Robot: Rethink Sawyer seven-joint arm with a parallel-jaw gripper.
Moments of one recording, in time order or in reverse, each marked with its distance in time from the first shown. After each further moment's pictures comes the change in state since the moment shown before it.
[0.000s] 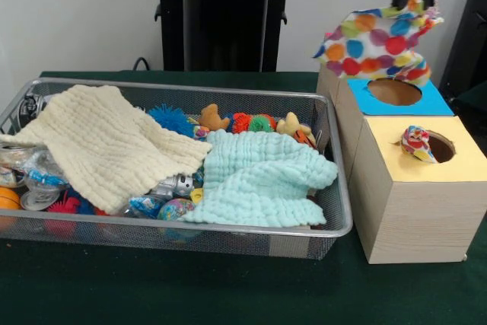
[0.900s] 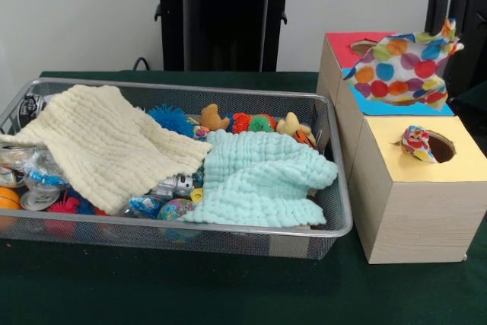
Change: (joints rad) arm 0.129 0.045 -0.130 0.006 0.012 -0.117 0.006
